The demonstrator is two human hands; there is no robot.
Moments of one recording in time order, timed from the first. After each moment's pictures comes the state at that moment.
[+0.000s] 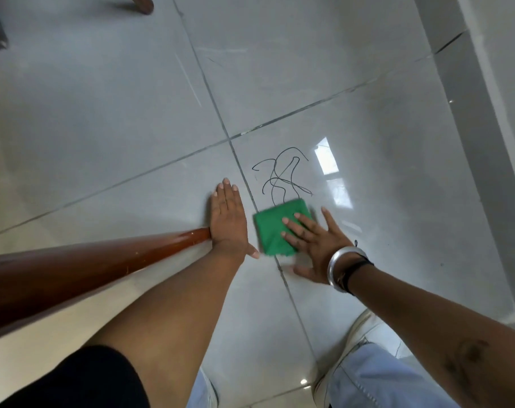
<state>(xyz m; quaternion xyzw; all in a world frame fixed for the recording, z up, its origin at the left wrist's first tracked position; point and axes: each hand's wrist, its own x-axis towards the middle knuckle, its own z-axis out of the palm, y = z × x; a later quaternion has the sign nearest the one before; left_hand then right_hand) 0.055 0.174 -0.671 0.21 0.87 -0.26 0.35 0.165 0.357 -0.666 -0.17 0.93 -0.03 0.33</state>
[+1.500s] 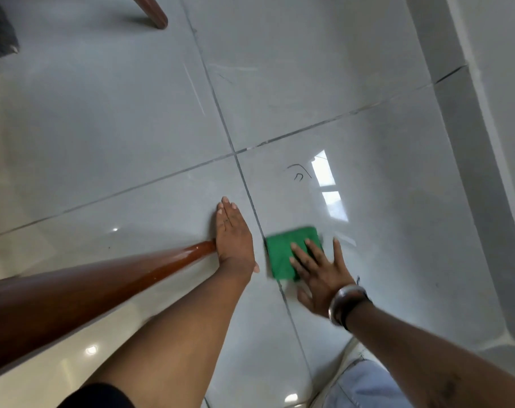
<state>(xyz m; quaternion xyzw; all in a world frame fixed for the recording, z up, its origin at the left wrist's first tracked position) 0.058 0.182 -0.660 0.18 0.86 -0.28 0.38 0.186 0.340 -0.645 -0.13 0.92 -0.01 0.38</state>
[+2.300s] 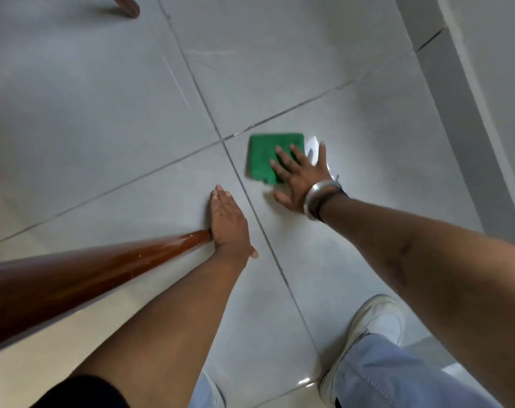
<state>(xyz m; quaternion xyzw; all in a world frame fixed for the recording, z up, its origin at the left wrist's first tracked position) 0.058 0.180 -0.657 0.24 0.85 -0.32 0.35 0.052 0.362 -0.674 -0.06 0.95 0.02 0.32</state>
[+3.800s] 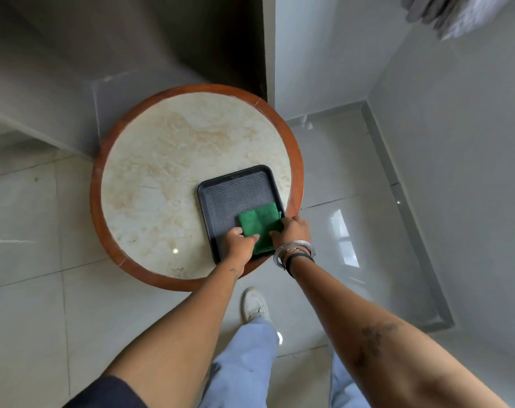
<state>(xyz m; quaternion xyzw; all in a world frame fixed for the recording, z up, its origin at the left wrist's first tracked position) 0.002 -0.002 -0.148 -0.33 0.77 0.48 0.26 0.016 0.120 -0.157 0.26 0.89 -0.30 0.22</state>
